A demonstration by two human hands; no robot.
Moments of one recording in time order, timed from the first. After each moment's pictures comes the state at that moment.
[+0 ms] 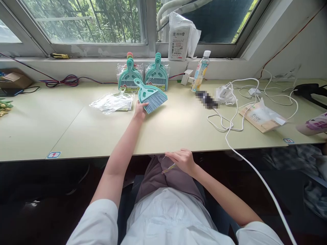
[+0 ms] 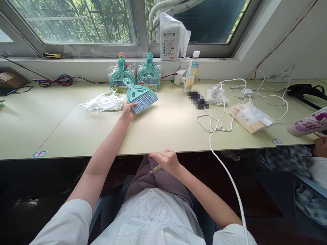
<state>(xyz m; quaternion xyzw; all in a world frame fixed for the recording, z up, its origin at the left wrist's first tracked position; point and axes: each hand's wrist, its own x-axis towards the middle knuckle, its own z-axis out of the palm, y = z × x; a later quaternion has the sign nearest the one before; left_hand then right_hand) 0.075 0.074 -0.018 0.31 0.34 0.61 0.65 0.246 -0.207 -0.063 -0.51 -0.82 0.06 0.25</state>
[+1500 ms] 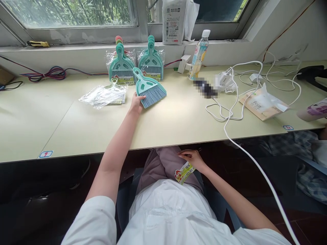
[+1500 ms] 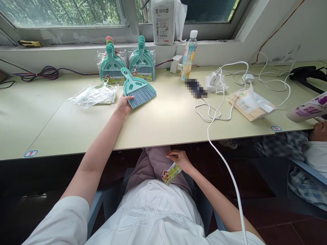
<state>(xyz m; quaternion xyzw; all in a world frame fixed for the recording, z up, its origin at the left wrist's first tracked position) 0.085 0.076 -0.026 0.35 0.35 0.57 0.66 0.305 -0.244 -0.129 -0.59 -0.57 0.42 0.39</state>
